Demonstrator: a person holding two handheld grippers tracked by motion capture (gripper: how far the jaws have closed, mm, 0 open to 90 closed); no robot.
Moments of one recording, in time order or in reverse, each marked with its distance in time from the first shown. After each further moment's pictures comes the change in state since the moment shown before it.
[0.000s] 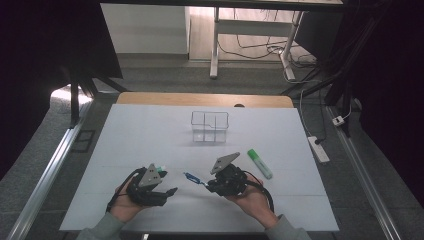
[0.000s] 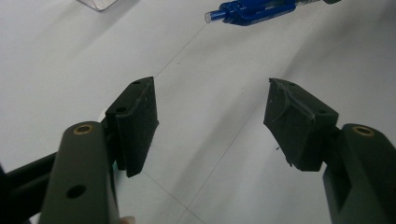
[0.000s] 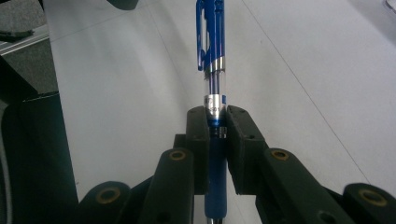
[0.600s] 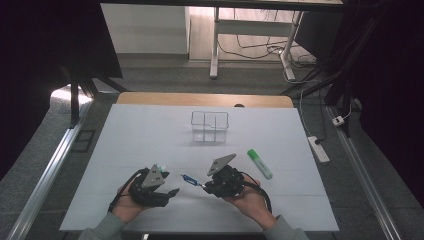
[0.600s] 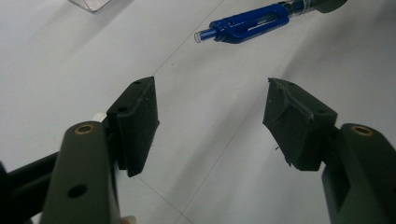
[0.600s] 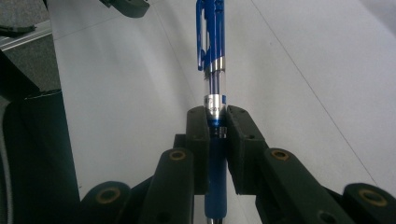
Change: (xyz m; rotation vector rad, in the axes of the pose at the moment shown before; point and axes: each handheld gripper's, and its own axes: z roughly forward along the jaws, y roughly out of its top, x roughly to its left) left arm -0.003 0.002 0.004 0.010 -0.003 0.014; right arm 0.004 0.003 0.006 0.012 0.010 -0.023
